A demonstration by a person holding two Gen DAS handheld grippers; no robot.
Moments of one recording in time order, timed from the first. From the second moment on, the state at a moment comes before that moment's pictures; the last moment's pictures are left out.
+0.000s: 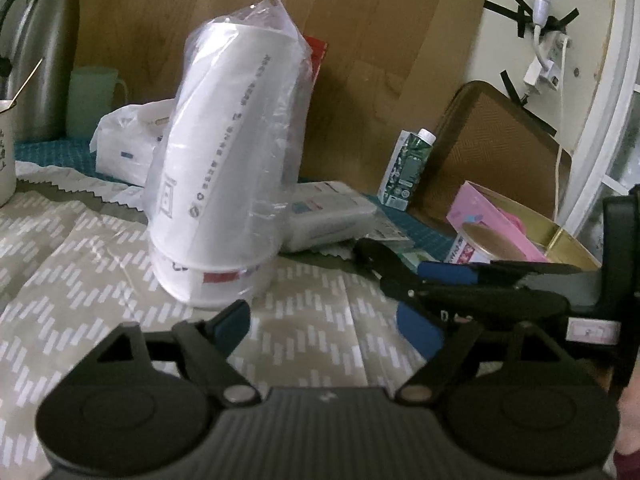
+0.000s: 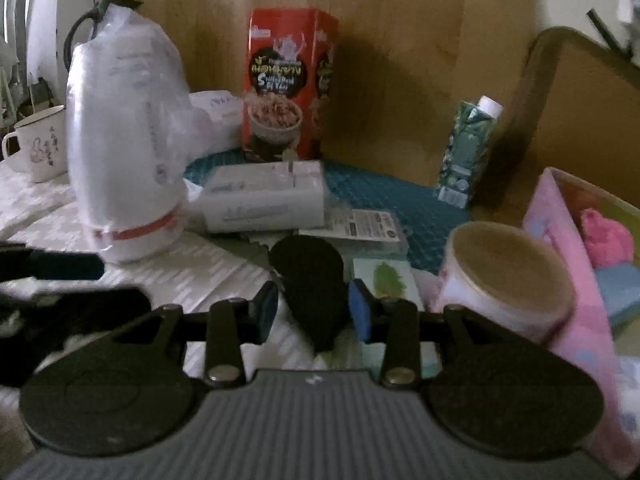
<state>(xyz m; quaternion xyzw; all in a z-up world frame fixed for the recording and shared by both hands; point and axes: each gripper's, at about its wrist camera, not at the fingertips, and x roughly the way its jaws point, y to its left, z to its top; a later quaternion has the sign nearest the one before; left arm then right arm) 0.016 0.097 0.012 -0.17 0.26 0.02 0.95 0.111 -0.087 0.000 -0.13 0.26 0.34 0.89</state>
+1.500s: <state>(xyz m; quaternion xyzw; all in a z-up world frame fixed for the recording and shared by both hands) 0.043 -0.170 0.003 -0.02 0.38 -0.34 0.86 -0.041 -0.347 -0.025 0.00 0.24 0.21 0.95</state>
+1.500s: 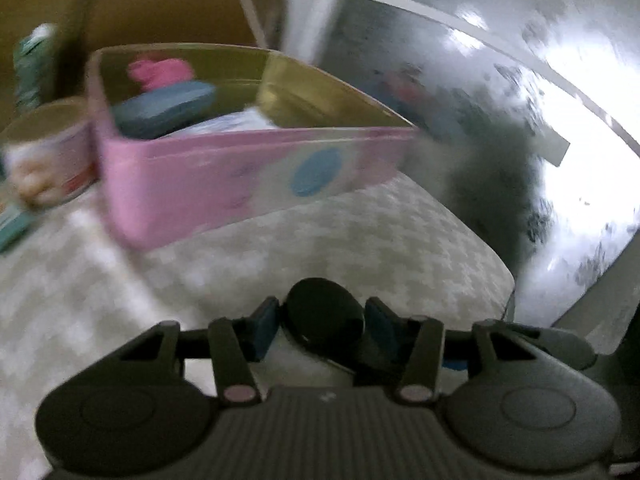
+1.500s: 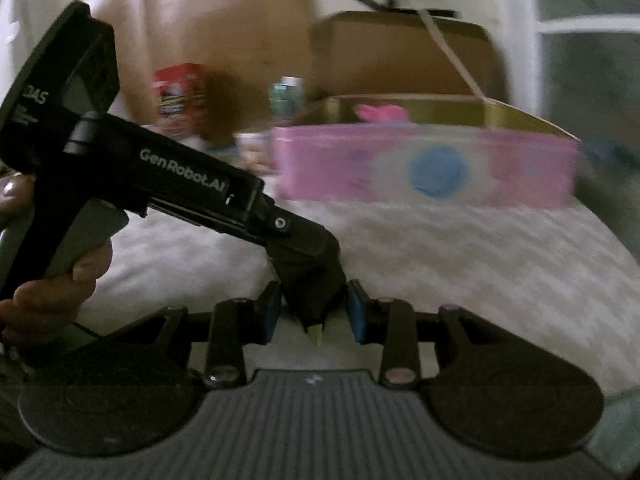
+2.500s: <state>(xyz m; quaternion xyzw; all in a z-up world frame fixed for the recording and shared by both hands) 0.090 -0.161 0.070 -0.02 0.25 -0.28 0.93 0.033 -0.390 0.013 0.07 0.10 0.13 0.98</state>
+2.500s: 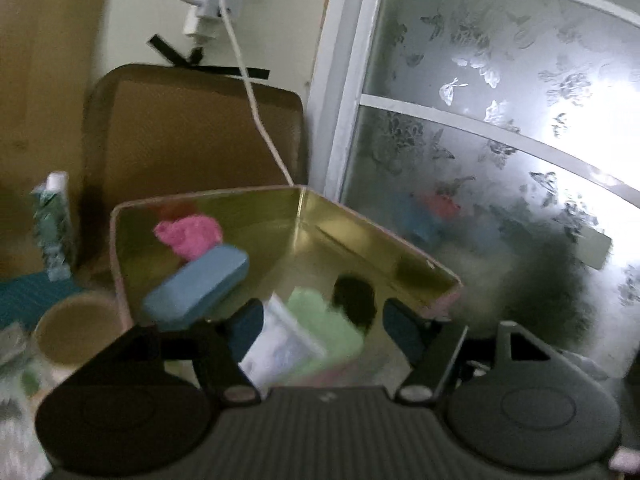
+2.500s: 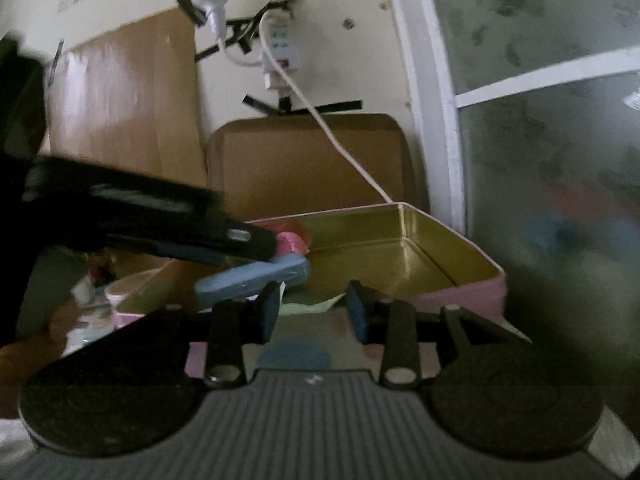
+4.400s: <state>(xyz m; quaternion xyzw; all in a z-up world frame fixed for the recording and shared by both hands) 0.010 0.079 0.009 -0.18 0.26 -0.06 0.95 0.069 -0.137 0.005 -0.12 0.23 0.24 0.94</state>
